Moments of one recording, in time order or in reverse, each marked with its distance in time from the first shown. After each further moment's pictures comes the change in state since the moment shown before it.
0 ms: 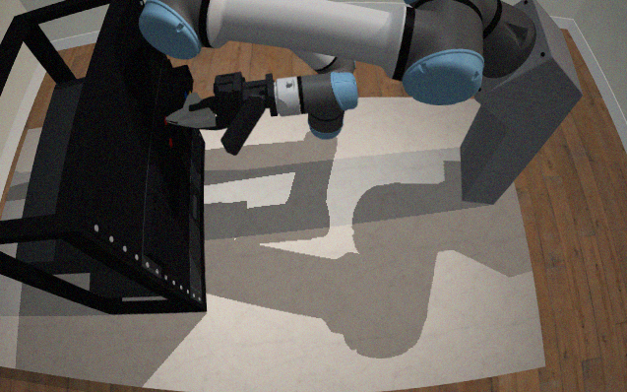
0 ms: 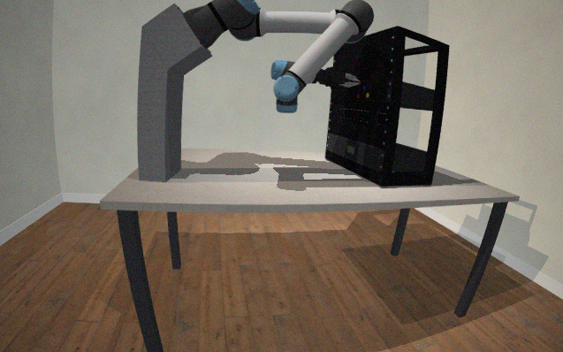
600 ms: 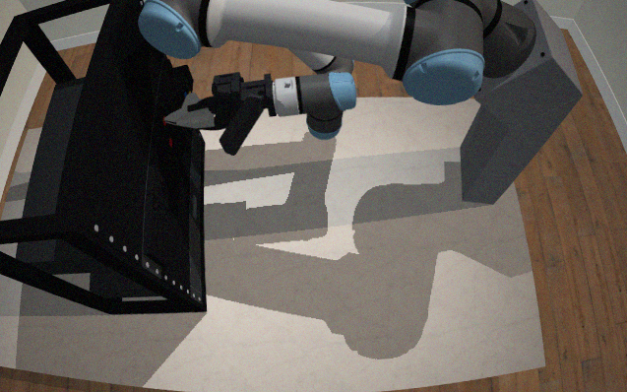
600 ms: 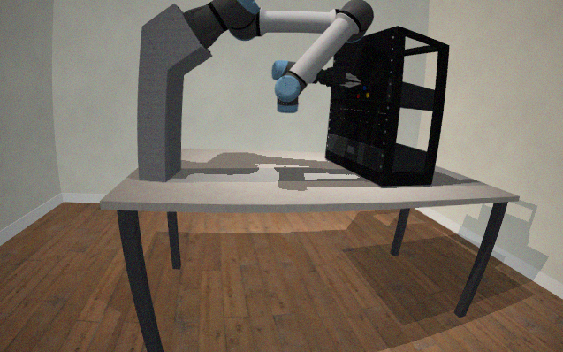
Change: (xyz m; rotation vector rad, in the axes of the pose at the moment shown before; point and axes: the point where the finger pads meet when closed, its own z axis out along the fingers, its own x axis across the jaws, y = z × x) arm 0.000 0.000 0.003 0.000 0.000 0.000
